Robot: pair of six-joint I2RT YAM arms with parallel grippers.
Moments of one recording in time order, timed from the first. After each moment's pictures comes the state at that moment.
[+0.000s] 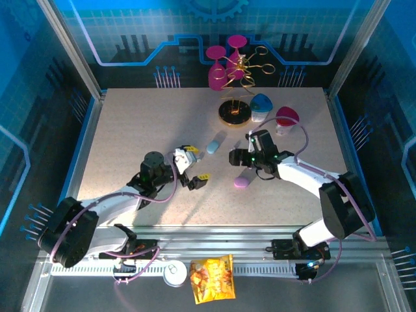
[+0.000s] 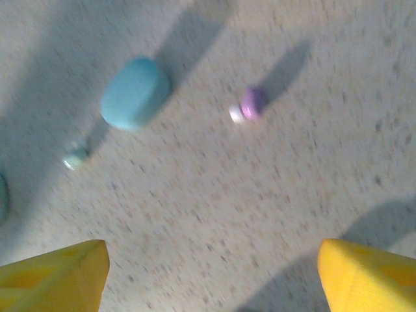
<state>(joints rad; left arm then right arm) -0.49 1.26 0.42 0.62 0.53 0.19 0.45 1.49 0.82 -0.20 -0.12 0.45</state>
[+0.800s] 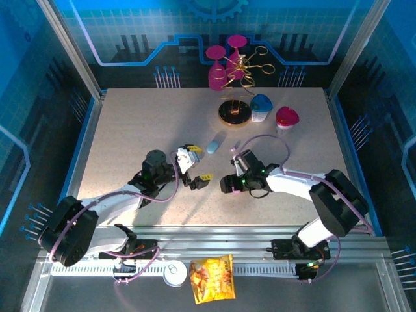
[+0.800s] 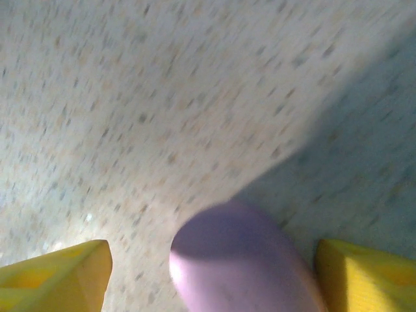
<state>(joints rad) -0.51 1.25 0.45 0.59 0.54 0.21 0.67 1.51 0.72 -0.28 -0.16 0.48</state>
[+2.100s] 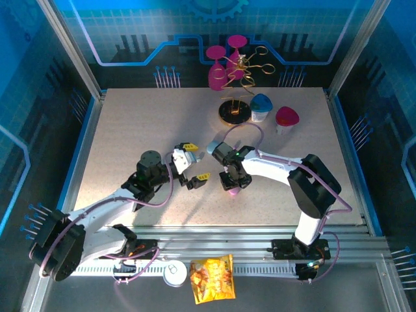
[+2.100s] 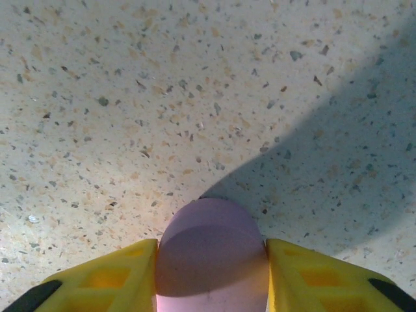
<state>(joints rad) -0.51 1.13 0.46 0.48 0.51 0.26 0.76 1.77 1.14 -0.79 0.06 0.42</state>
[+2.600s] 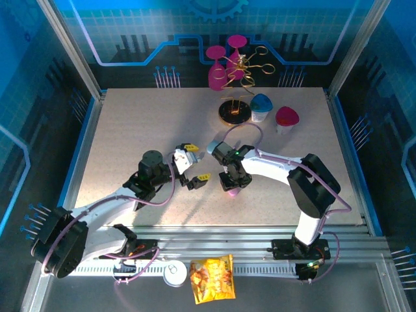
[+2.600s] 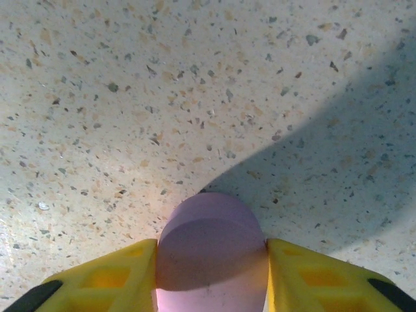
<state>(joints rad) -0.51 1.15 0.46 0.49 0.51 0.26 0.76 1.78 1.15 -0.81 0.03 0.42</state>
